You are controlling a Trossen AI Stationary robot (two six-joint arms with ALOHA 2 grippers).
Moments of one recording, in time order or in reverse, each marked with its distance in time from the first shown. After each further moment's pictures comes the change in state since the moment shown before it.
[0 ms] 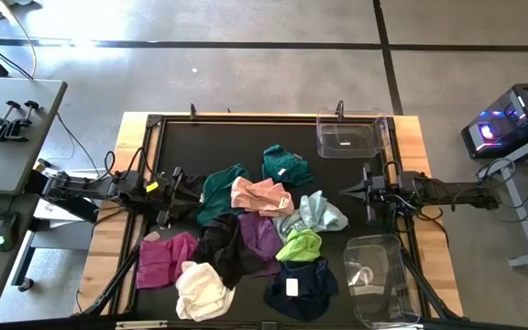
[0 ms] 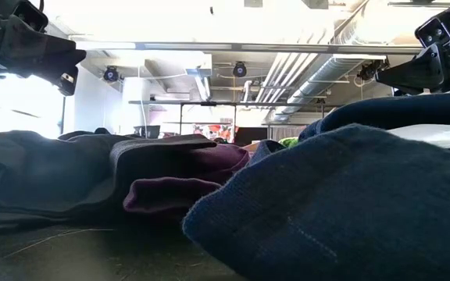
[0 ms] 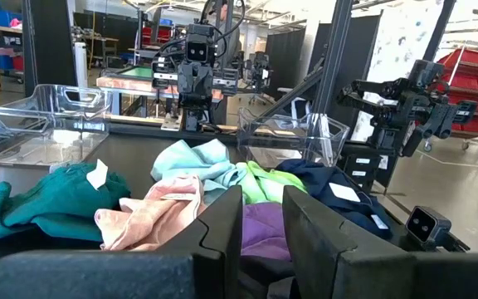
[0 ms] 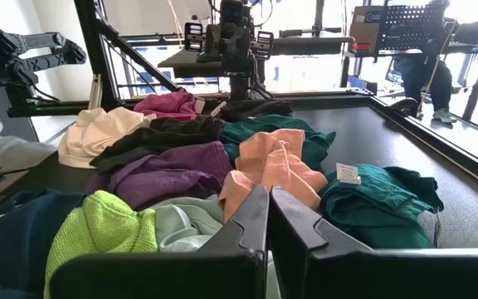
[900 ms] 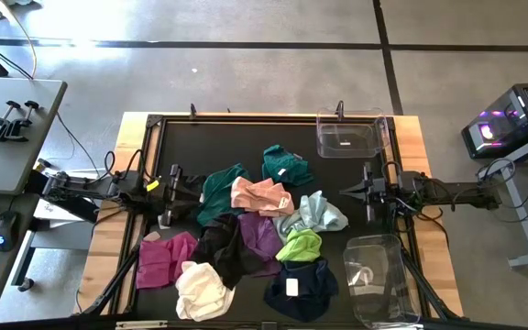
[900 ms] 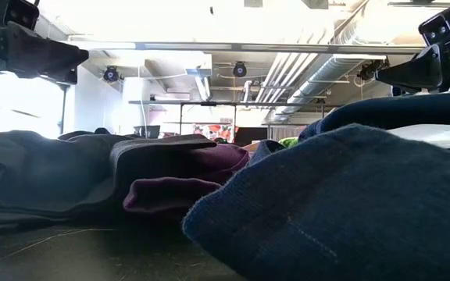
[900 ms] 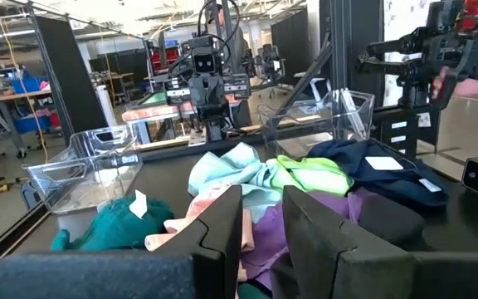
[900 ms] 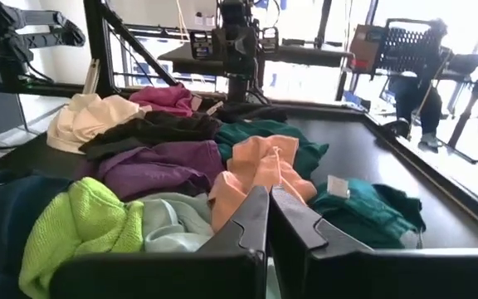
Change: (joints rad) left arm 0.002 0.000 0.000 -0.001 -0.030 0.279; right arm 0.000 0.000 0.000 0.011 -0.001 -0.122
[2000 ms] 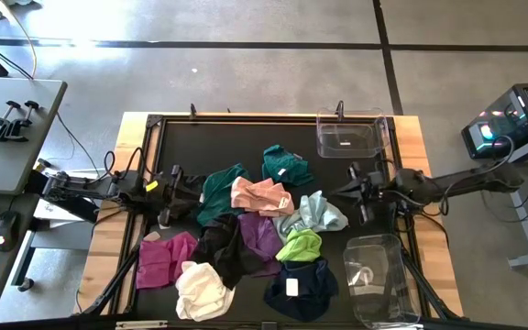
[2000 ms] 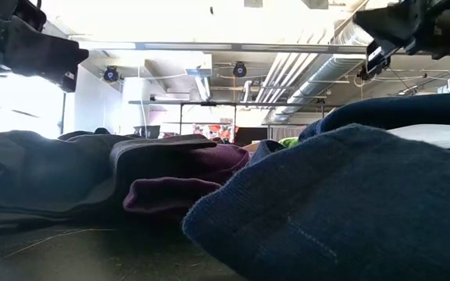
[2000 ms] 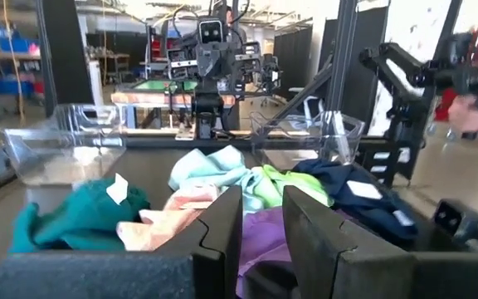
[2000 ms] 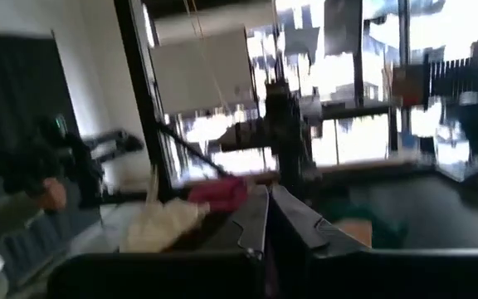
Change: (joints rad) left arm -0.001 0.000 0.000 0.013 0.001 -0.231; right arm 0.059 0.552 0.075 0.680 -0.055 0.239
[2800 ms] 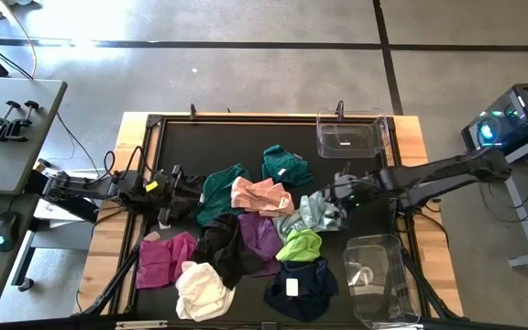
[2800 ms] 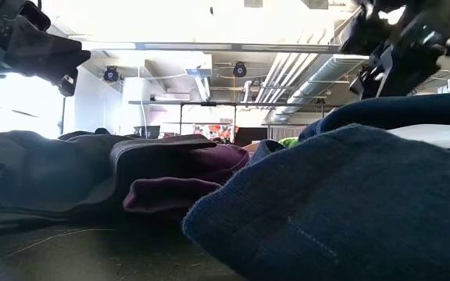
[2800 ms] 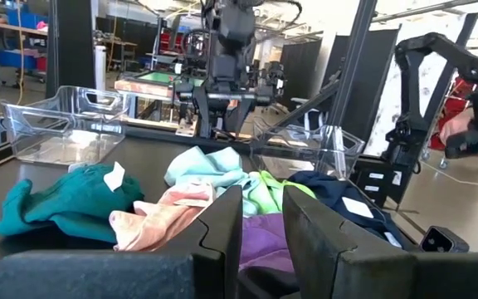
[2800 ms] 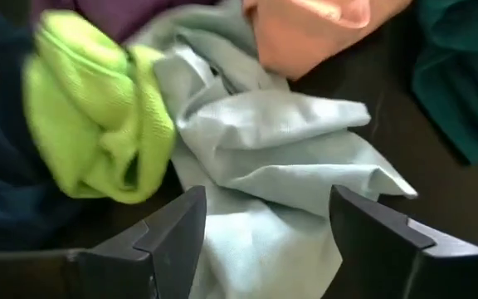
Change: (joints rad) left arm 0.000 0.000 0.000 0.008 -0.027 -0.083; right arm 0.002 0.558 0.549 -1.099 -0.005 0.052
